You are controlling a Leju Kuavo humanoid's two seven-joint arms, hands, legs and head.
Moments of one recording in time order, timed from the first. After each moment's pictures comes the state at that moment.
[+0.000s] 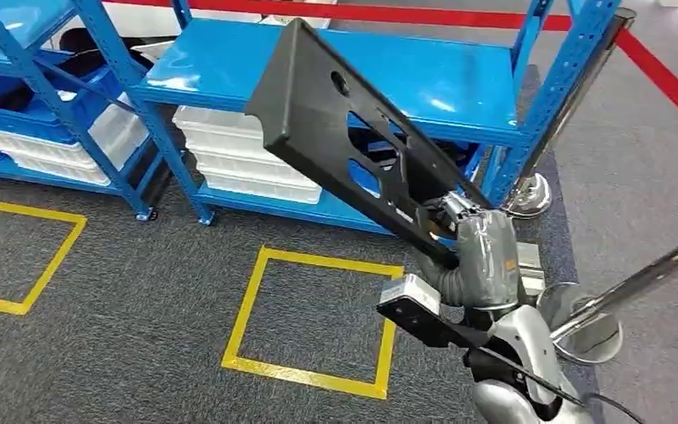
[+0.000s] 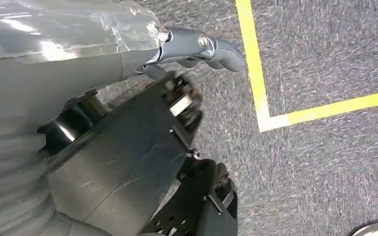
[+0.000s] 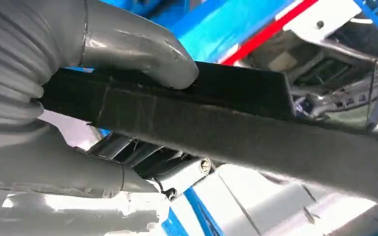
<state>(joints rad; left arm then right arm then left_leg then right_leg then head) -0.16 -0.05 -1.06 -0.30 0.97 0.23 -0.34 -0.06 -0.25 0.50 -2.01 0.88 -0.37 0.28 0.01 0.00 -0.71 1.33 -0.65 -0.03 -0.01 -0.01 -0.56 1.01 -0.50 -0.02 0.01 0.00</state>
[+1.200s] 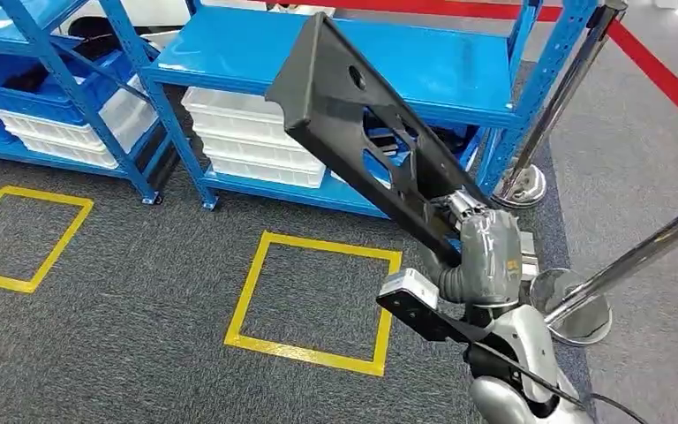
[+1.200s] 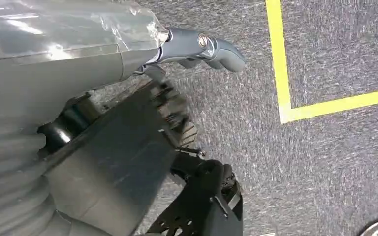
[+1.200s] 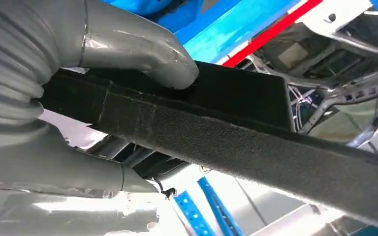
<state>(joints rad) -0.16 -0.05 -1.06 -0.30 0.97 0.23 -0.34 -0.05 -0.24 0.47 -2.00 0.96 -0.37 0.30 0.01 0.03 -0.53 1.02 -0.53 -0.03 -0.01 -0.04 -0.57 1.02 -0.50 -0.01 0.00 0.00</state>
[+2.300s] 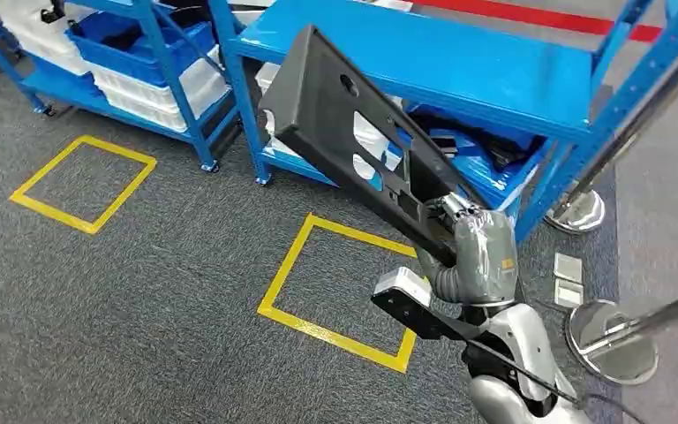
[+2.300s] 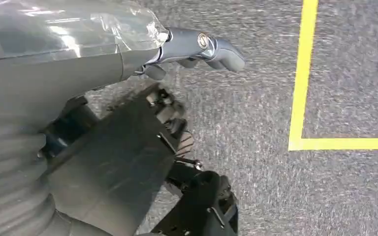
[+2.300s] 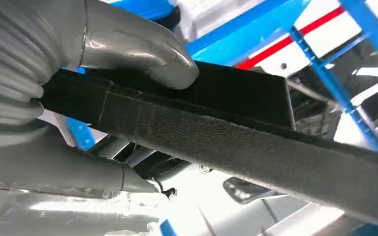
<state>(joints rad) -0.16 -0.05 -1.06 -0.30 0.97 0.25 -0.34 -0.04 -0.24 0.46 -2.00 0.97 -0.34 0.31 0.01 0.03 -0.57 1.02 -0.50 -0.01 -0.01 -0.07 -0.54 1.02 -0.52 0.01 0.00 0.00</state>
